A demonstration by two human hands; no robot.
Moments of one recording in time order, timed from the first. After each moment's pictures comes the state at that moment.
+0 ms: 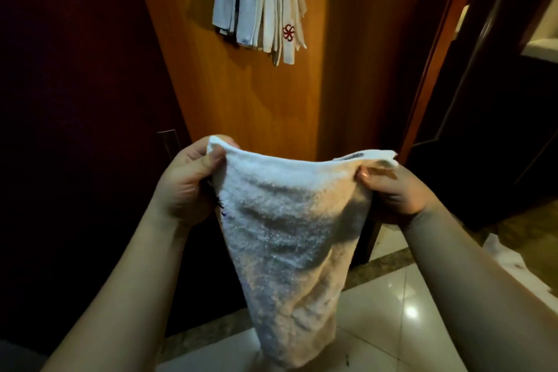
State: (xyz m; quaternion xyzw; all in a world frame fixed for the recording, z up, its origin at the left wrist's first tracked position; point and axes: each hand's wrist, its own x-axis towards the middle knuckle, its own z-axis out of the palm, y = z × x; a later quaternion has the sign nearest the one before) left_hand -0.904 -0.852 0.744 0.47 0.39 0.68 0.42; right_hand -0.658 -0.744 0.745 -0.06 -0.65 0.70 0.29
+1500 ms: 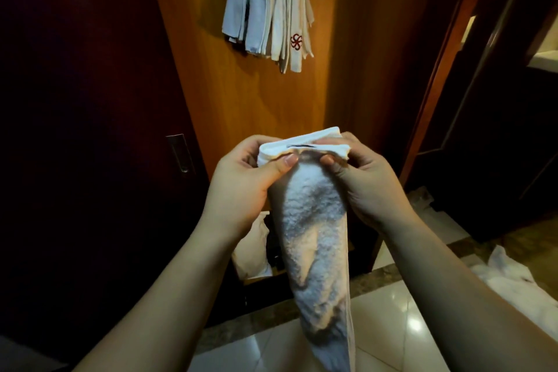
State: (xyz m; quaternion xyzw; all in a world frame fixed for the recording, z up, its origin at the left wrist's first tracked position) left_hand -0.843 -0.843 0.757 0.45 0.51 0.69 0.27; right_hand -0.696 -0.748 0.740 -0.15 -0.69 0.55 0.45
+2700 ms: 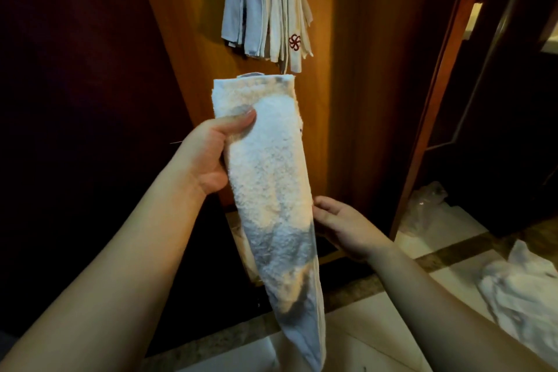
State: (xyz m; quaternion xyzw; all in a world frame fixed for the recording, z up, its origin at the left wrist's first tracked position) left_hand -0.891 -0.817 0.801 0.31 0.47 0.66 0.49; right_hand -0.705 -0.727 0.645 -0.24 -0.59 0.73 0.25
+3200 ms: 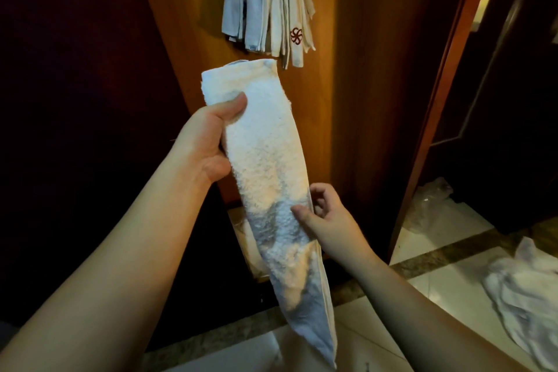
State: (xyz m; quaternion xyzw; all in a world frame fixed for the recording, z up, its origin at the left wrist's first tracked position) left_hand -0.889 -0.802 0.807 0.25 0.49 0.70 0.46; right_hand -0.720 -0.746 0.640 -0.28 -0.68 0.59 0.34
